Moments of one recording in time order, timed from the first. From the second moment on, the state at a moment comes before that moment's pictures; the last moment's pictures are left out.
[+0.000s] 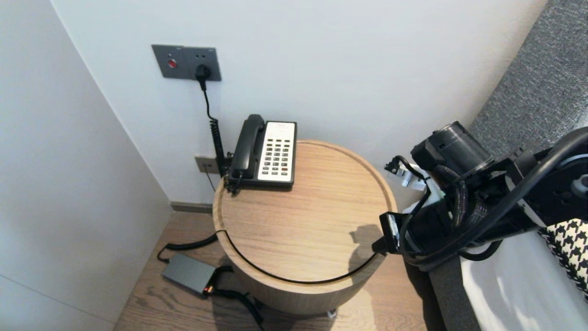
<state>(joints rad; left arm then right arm) 0.00 0.00 0.00 -0.03 0.00 0.02 0.59 1.64 -1.24 0.49 0.13 0.49</state>
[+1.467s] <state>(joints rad) 0.00 0.00 0.00 -0.03 0.00 0.02 0.65 1.67 -1.12 0.36 0.05 0.43</state>
